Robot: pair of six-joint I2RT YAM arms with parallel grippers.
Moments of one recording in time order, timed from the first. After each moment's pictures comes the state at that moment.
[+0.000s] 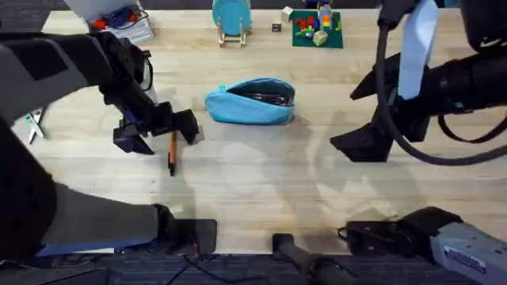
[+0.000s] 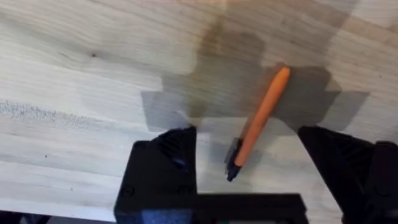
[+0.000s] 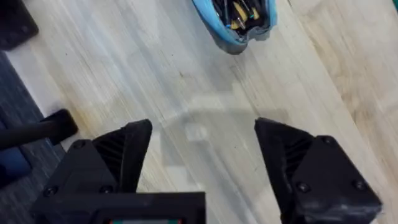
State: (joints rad) left arm 0.19 1.60 0.94 -1.02 0.03 -0.14; right arm 0.35 1.08 1.15 -1.18 -0.34 -0.60
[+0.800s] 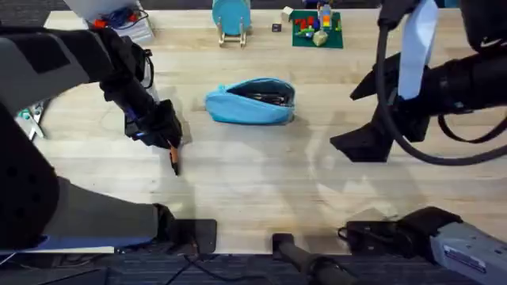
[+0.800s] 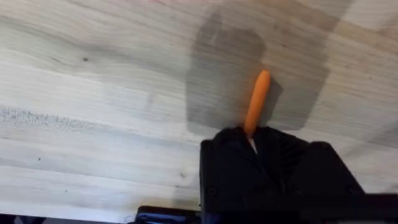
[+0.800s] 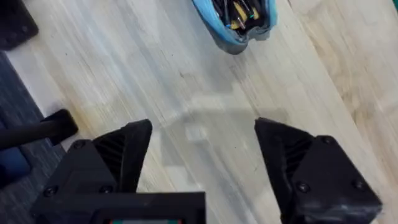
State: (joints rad) left arm 0.19 1.63 0.96 -1.04 0.06 -0.15; right arm 0.35 1.08 1.15 -1.18 -0.34 -0.60
